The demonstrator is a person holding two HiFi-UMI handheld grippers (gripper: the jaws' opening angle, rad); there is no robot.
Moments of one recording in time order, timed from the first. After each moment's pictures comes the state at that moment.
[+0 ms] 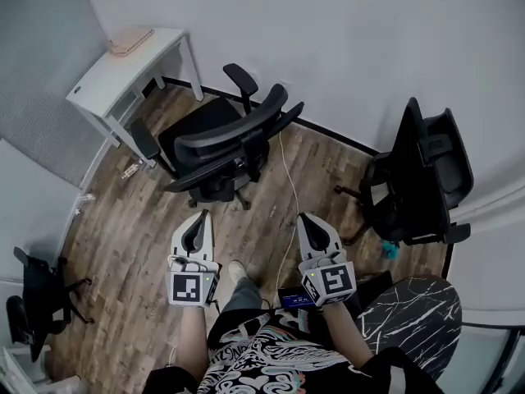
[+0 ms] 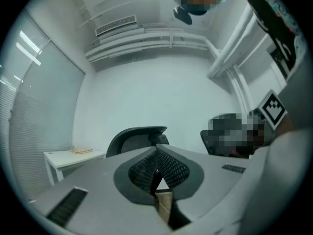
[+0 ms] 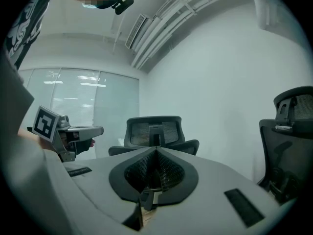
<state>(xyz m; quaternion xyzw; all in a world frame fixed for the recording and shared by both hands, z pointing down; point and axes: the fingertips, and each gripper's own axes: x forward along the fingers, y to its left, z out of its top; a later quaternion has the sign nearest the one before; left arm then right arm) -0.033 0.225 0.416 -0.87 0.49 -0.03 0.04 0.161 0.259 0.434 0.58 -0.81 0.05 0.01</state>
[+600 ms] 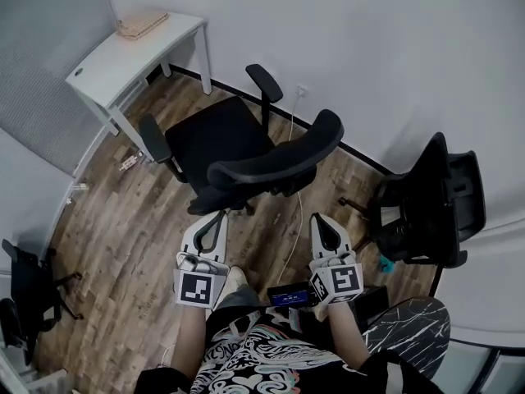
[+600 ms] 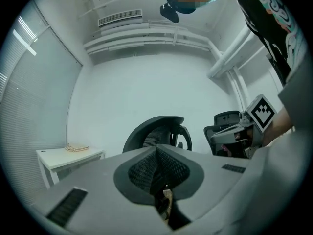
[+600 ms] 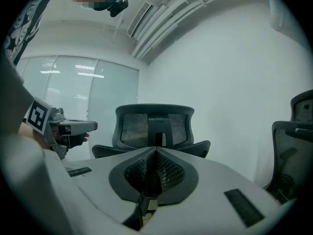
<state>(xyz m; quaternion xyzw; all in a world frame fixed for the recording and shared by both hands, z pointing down) -0.086 0.136 0.436 -0.89 0.46 -0.05 0.02 0.110 0.156 0.453 0.60 -0.80 0.04 0.05</state>
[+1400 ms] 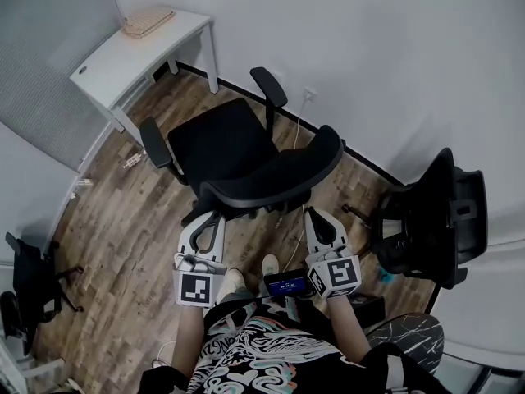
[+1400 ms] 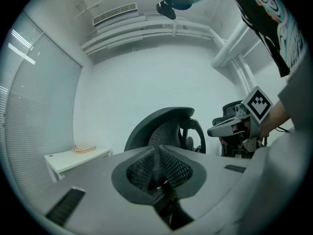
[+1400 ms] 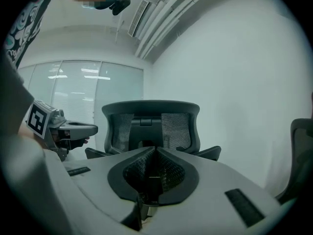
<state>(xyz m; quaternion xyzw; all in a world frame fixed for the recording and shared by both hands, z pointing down) -0.072 0.098 0.442 -0.86 0.50 -0.09 0.03 0.120 0.095 0.452 0.55 -0.83 0.05 0.05</state>
